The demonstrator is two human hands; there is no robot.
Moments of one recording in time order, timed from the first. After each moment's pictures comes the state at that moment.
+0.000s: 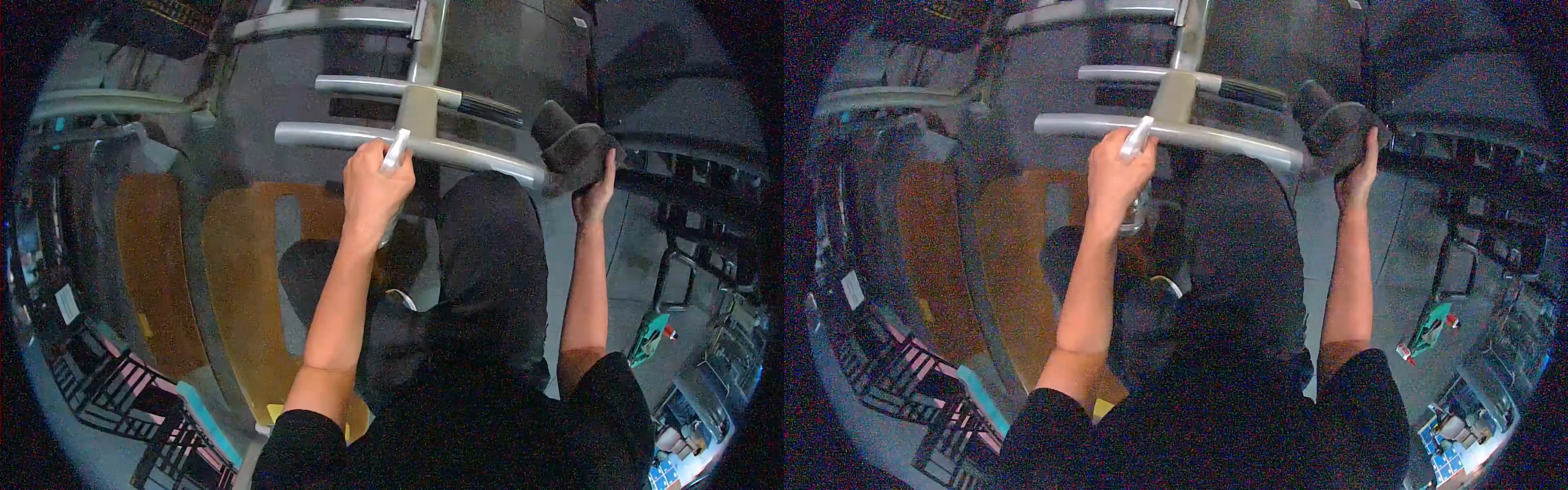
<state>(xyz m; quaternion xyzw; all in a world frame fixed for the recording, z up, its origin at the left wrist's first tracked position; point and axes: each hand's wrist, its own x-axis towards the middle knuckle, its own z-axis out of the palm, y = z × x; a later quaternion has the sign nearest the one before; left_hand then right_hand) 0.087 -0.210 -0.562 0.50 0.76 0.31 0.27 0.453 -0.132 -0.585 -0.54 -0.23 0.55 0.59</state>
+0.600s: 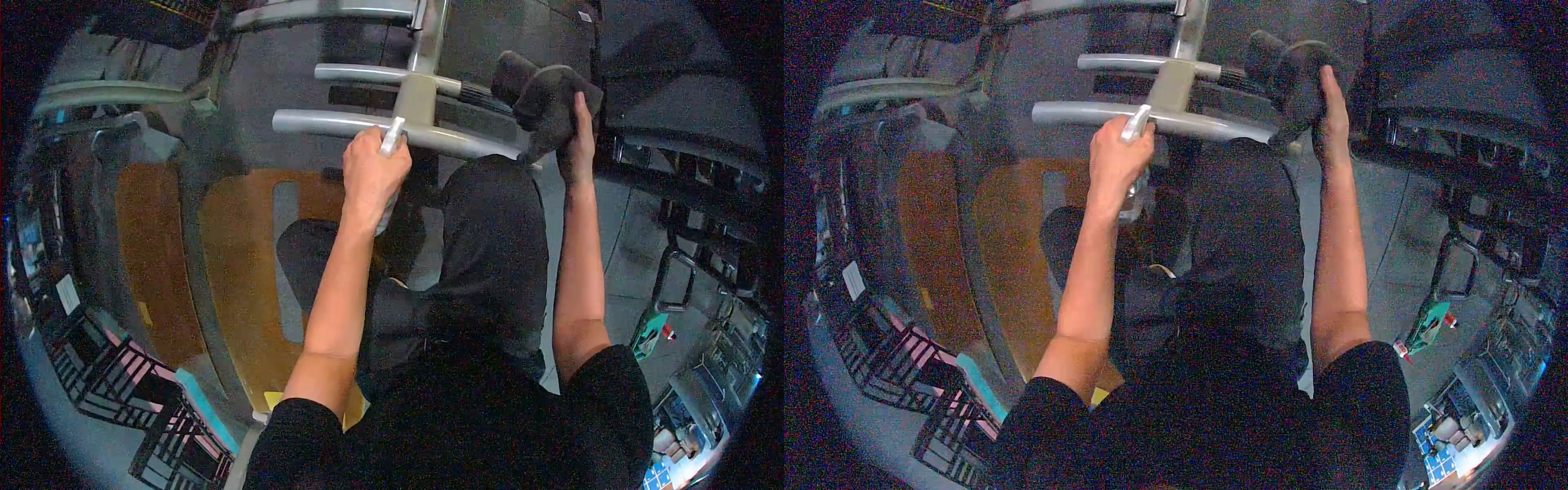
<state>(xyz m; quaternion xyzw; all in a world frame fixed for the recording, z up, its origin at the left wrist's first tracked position) 0.089 -0.207 -0.585 0.50 0.79 0.25 0.25 0.399 -0.089 -0.582 -0.51 -0.37 0.55 0.55</state>
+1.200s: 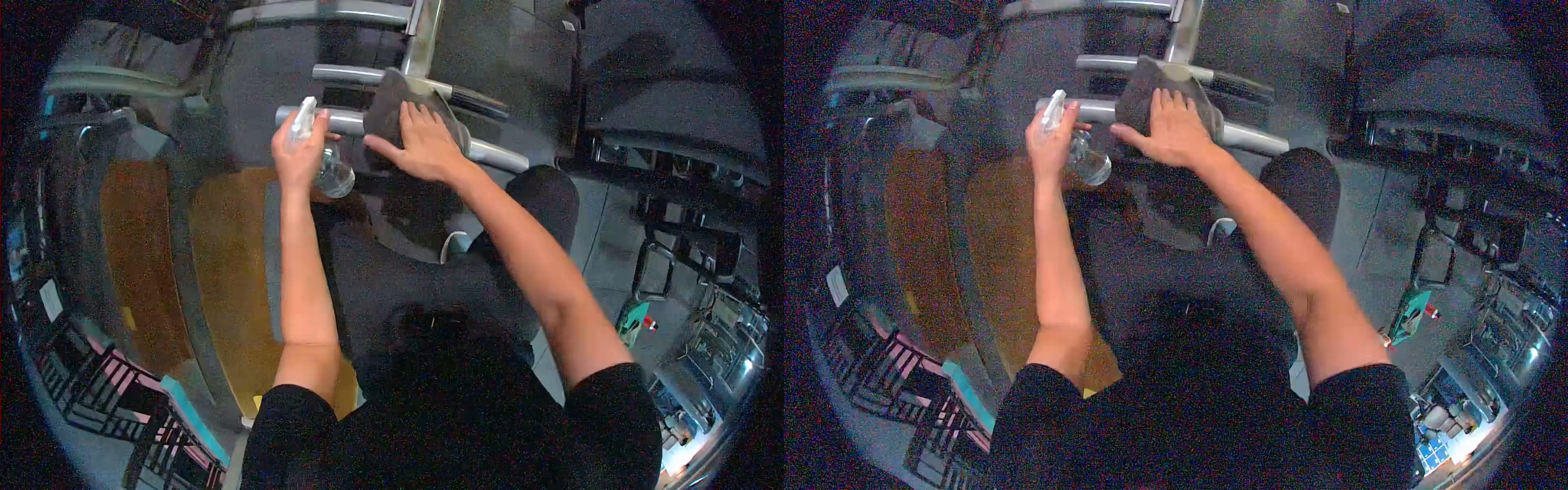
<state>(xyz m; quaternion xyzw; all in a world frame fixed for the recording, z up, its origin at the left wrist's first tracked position) -0.014 -0.212 -0.587 0.34 0.64 0.58 0.37 0.202 -0.146 -0.583 -0.47 -0.85 0.25 -0.04</state>
